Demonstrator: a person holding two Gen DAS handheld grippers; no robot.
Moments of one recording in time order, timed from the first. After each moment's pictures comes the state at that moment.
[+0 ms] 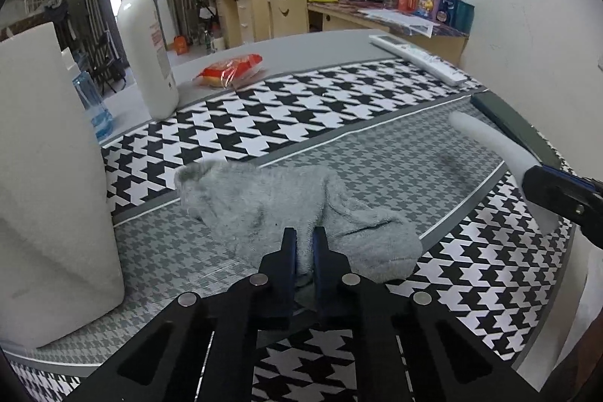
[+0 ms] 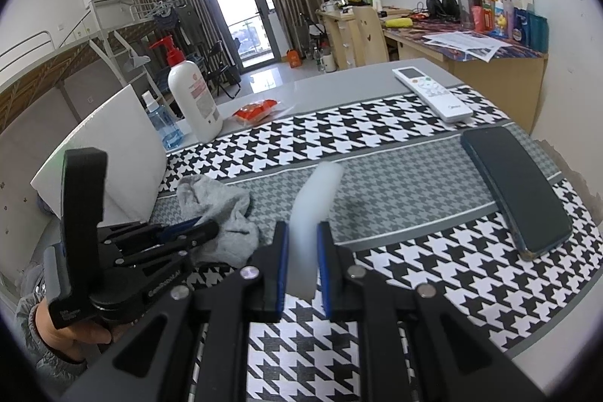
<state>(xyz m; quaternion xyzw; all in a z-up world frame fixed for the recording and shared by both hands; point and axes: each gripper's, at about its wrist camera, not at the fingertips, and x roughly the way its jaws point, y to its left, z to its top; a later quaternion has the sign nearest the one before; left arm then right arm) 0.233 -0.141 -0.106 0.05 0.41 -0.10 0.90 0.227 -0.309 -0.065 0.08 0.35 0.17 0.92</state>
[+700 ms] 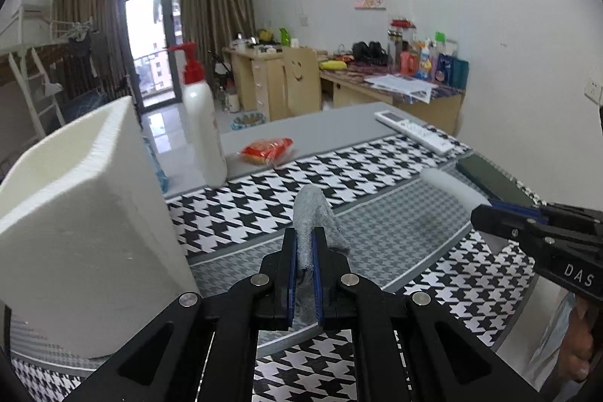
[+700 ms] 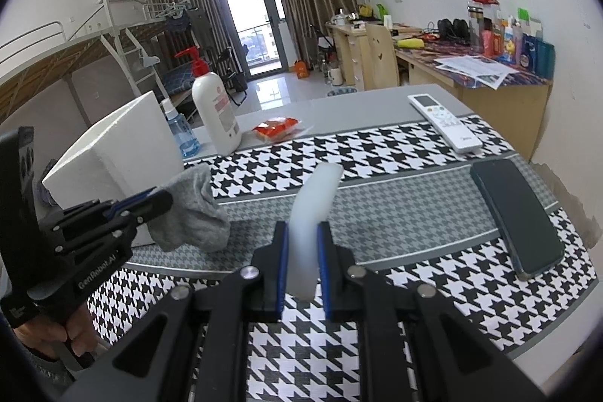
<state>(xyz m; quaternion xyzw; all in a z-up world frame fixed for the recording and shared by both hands) 0.186 -0.110 -0.039 0.04 0.30 -0.09 0.95 0.216 -0.285 -0.038 0.06 0.33 0.18 0.93</state>
